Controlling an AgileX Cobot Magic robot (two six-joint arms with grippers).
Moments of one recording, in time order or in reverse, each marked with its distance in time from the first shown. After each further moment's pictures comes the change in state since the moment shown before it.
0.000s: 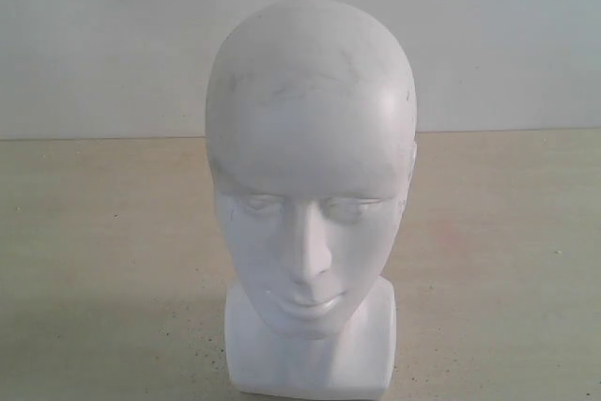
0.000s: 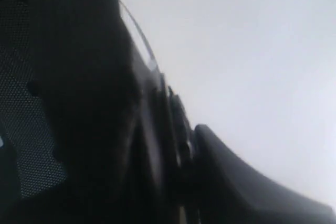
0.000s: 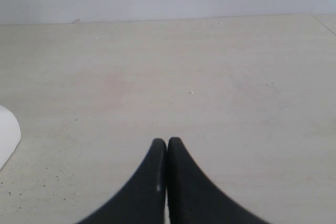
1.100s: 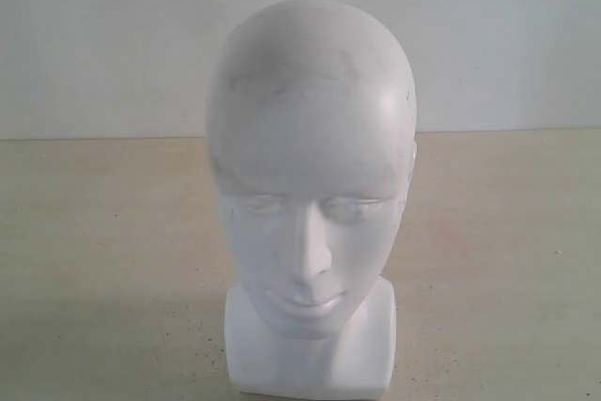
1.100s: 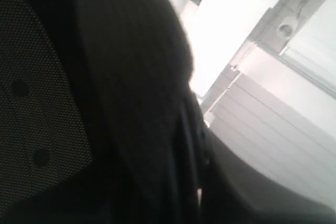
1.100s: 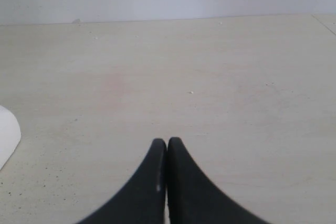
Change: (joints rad) left arm 0.000 0.325 0.045 0.009 -1.324 -0.835; right arm 0.000 0.000 0.000 0.000 0.000 0.000
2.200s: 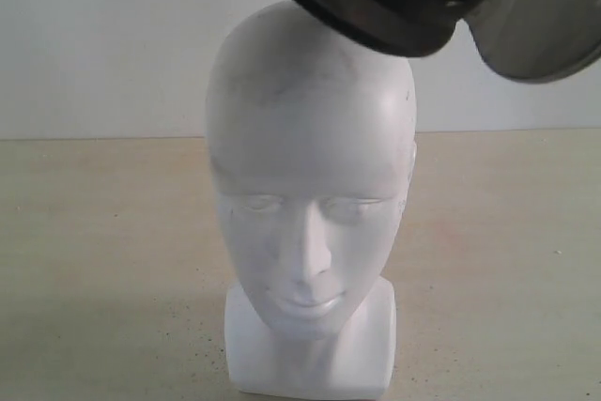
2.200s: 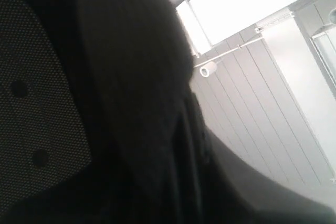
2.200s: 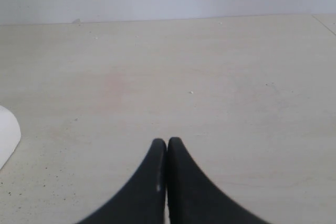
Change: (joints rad) left arm -0.240 0.606 -0.288 0.116 -0.189 -0.177; right arm 0.000 0.000 0.000 0.000 0.000 0.000
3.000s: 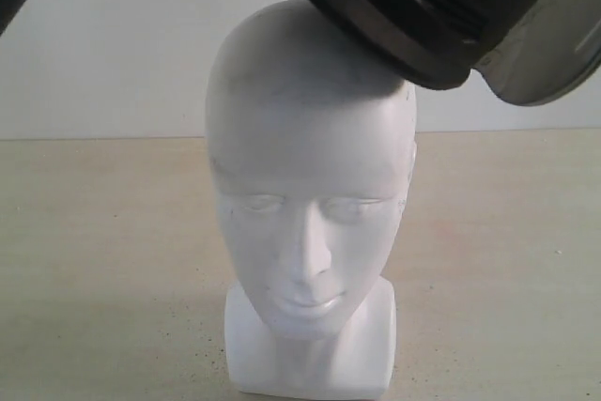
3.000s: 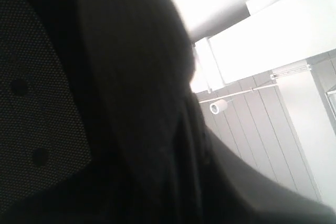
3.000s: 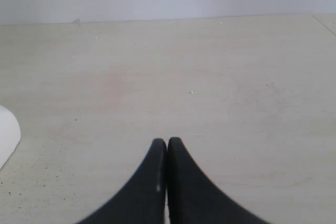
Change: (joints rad) left arm 0.000 0.106 0.008 -0.101 0.009 -0.064; right arm 0.000 0.000 0.000 0.000 0.000 0.000
